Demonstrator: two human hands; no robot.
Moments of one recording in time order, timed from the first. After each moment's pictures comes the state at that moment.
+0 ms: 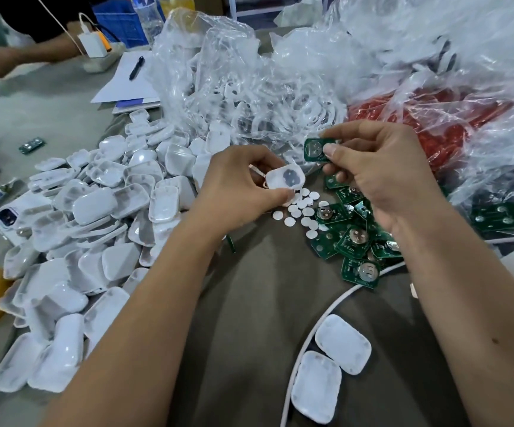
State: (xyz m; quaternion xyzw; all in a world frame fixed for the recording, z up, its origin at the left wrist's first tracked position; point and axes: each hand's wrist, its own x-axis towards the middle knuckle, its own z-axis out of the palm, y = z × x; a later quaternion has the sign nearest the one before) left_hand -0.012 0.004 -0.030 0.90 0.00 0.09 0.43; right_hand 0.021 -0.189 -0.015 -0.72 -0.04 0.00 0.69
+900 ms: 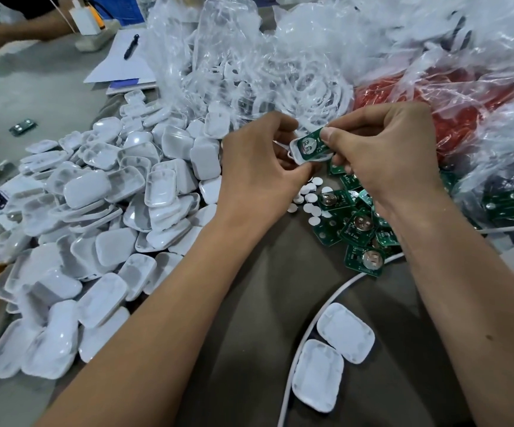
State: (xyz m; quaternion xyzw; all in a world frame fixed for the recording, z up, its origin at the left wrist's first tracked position) left_hand -0.012 -0.033 -0.037 0.86 0.00 0.27 0.44; right_hand 0.024 -0.184 -0.024 -0.79 -0.06 -0.13 0.60
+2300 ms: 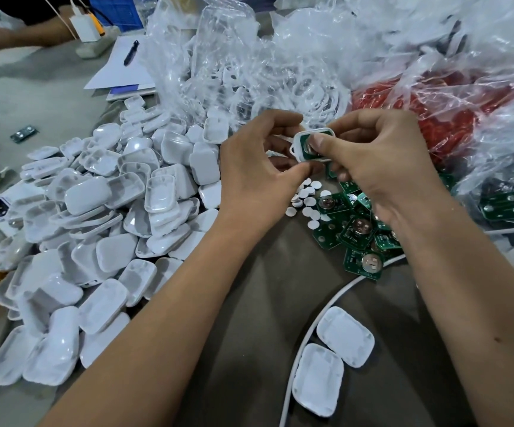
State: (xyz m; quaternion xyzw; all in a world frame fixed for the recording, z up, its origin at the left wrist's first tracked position) left_hand -0.013 -0.032 -0.038 0.80 -0.02 0.25 0.54; right_hand 0.021 -0.182 -0.021 -0.76 -0.04 -0.03 0.65
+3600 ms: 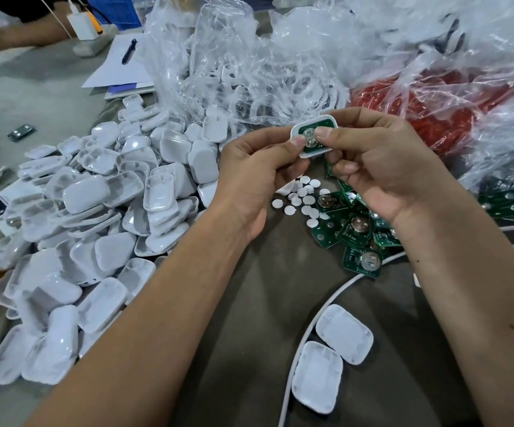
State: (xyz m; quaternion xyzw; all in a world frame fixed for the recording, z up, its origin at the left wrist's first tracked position) left_hand -0.015 -0.035 -0.031 0.55 0.09 0.06 0.83; right_hand 0.022 -0.186 -0.015 -0.58 -0.02 0.13 0.81
